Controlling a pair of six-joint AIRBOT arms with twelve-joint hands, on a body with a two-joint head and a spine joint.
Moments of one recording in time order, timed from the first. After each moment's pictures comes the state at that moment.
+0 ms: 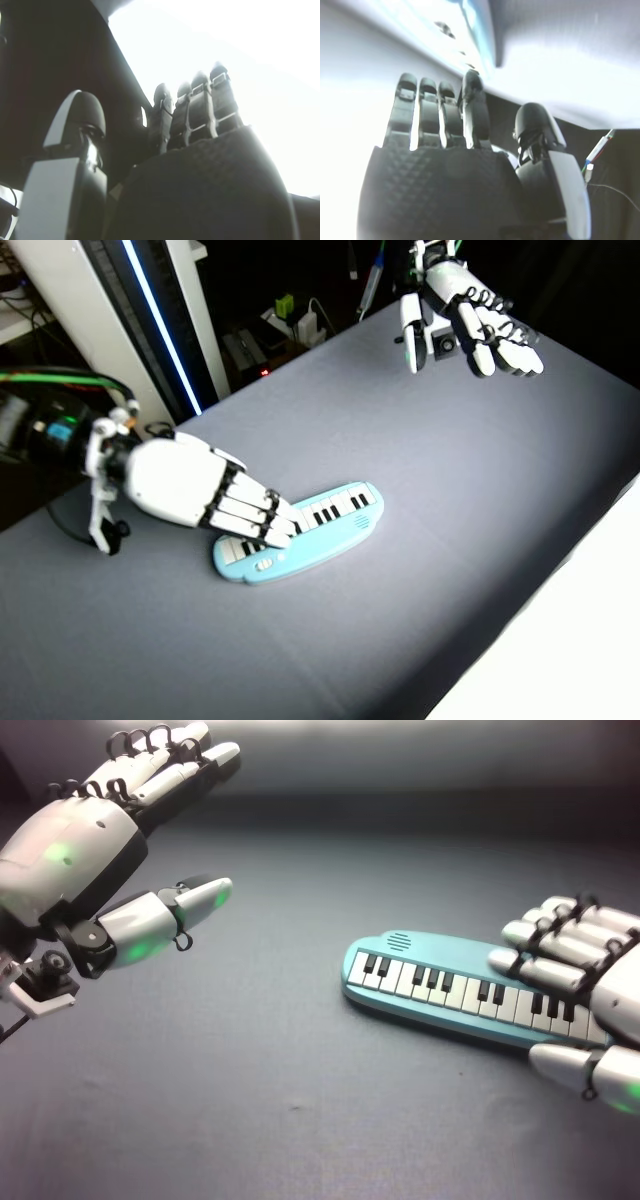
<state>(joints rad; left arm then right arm) 0.95 -0.99 1.11 -0.18 -1.17 0.73 -0.88 -0.90 0.86 0.28 0.81 -1.36</state>
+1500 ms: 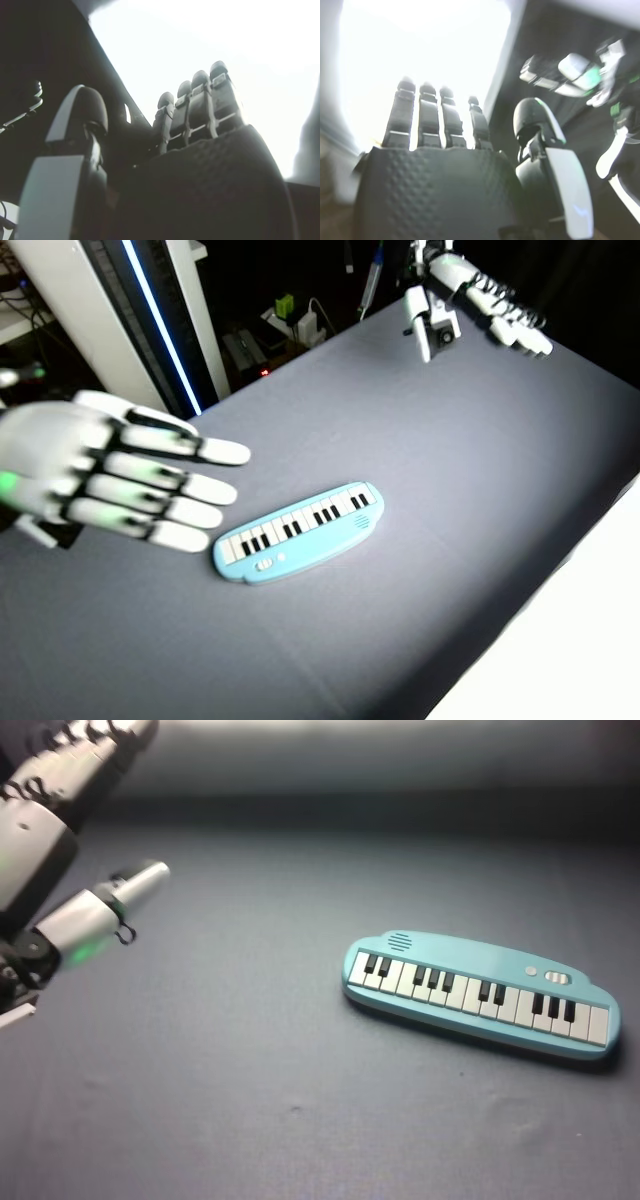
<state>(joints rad) 1.05 -0.94 1.04 -0.30 -1.40 0.73 -1.14 -0.71 0.80 0.31 1.53 -0.92</state>
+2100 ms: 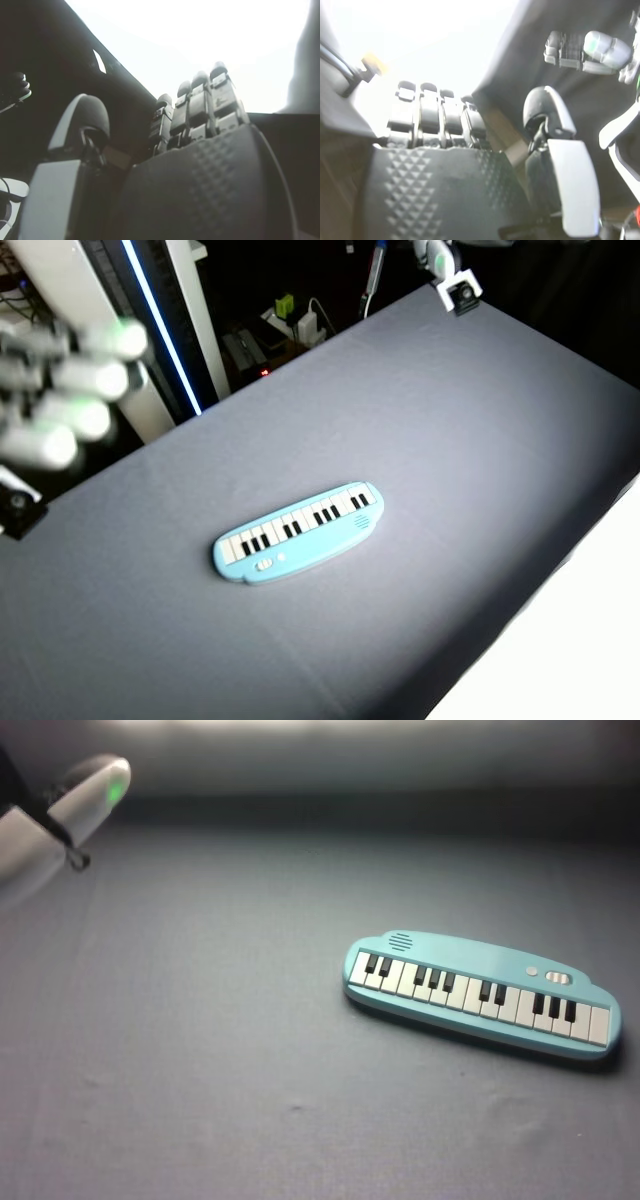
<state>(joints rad) 0.97 -0.84 0.99 -0.17 -1.61 0.79 -1.03 -0.64 0.77 0.17 1.64 -0.92</state>
